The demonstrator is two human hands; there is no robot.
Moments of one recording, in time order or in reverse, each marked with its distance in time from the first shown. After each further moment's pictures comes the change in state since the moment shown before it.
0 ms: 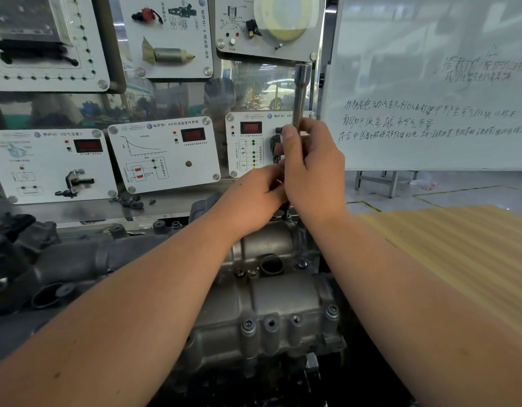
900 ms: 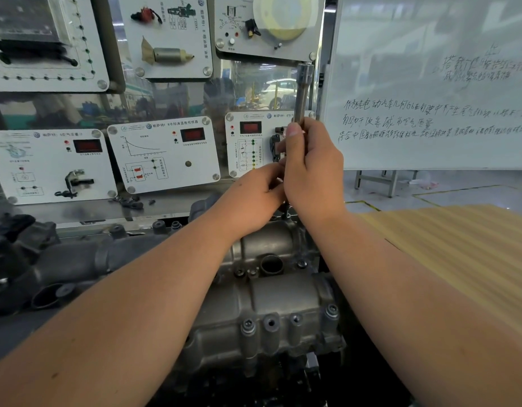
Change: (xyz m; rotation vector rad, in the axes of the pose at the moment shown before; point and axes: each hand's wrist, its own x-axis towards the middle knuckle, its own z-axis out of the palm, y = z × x) left_hand 0.002 -0.002 0.000 -0.016 -0.001 -0.005; right_hand 0.000 -0.003 0.000 -0.022 -0.001 -0.003
